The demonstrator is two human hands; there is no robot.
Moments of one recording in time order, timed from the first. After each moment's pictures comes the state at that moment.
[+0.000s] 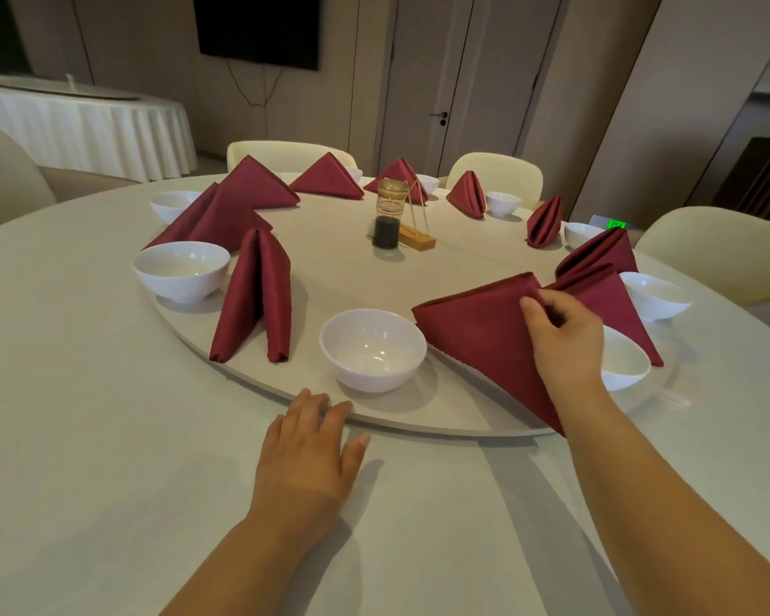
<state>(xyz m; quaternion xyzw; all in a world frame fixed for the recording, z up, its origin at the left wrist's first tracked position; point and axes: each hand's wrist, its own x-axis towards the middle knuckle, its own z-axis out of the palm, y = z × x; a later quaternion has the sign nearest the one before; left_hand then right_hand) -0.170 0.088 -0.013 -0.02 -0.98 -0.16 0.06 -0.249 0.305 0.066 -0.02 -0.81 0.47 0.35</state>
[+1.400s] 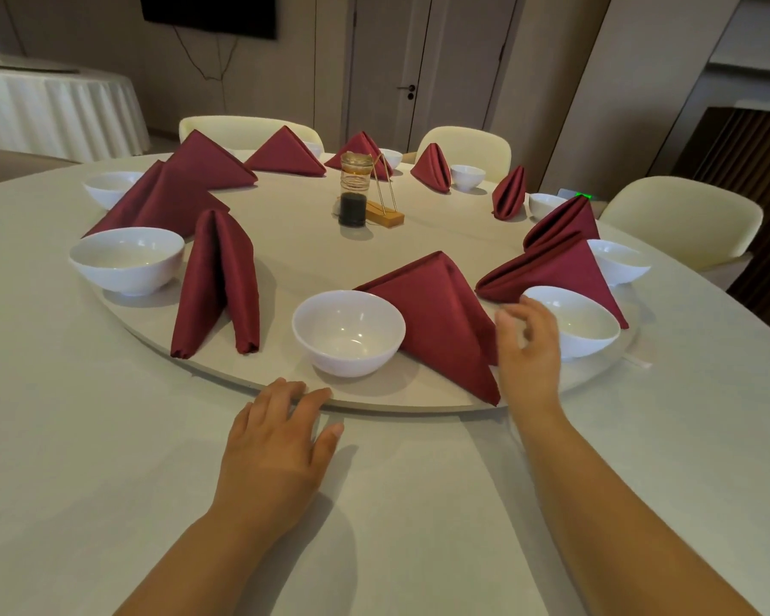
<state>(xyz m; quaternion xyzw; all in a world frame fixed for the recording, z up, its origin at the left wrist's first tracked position) -0.184 0.088 -0.038 -0.09 -0.96 -0.16 0.21 -0.243 0.315 0.018 -0.05 -0.79 0.50 0.36</state>
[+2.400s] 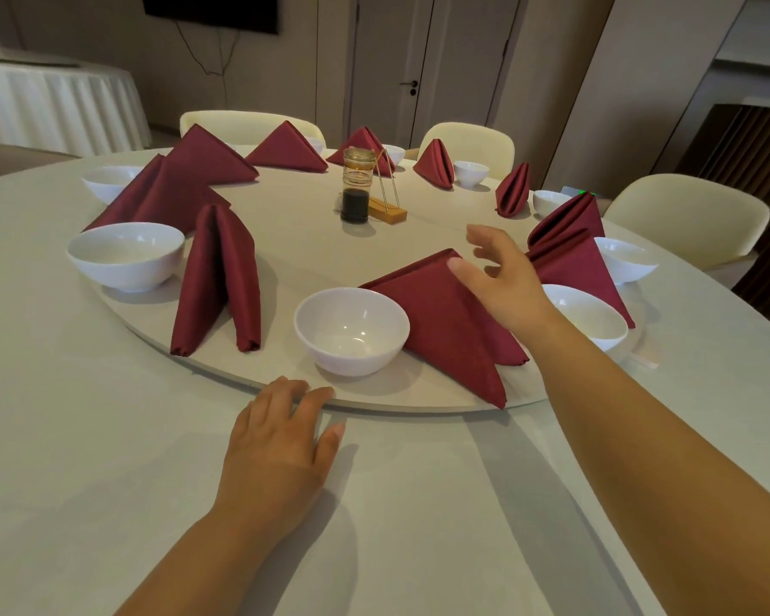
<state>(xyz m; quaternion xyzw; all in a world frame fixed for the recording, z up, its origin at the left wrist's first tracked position) -0.182 0.089 -0.040 -0.09 -0.96 -0.17 0.22 -0.282 0.306 0.073 0.10 -0.86 0.45 0.20</state>
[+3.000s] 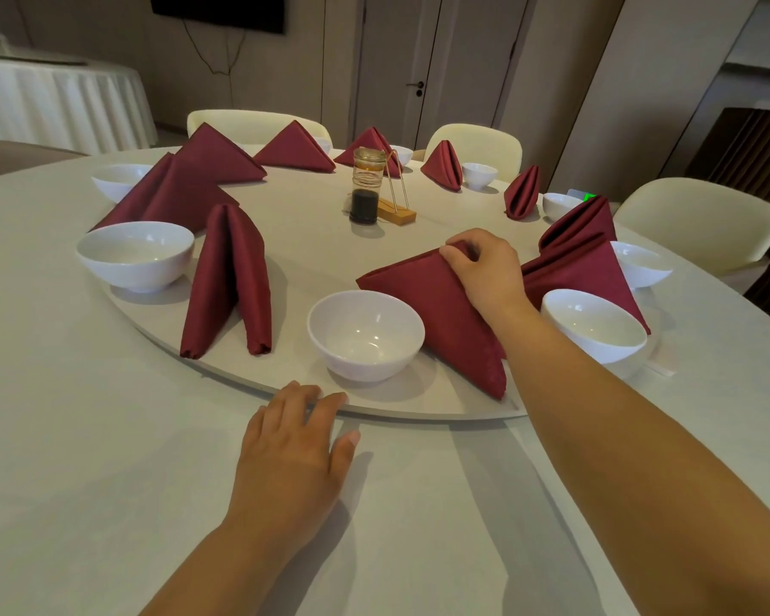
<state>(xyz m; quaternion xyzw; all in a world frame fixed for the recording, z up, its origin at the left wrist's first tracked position) -0.184 0.090 -0.040 -0.10 -0.95 -0.15 0.25 -0.314 0.277 0.076 0.06 -0.89 0.37 0.25</state>
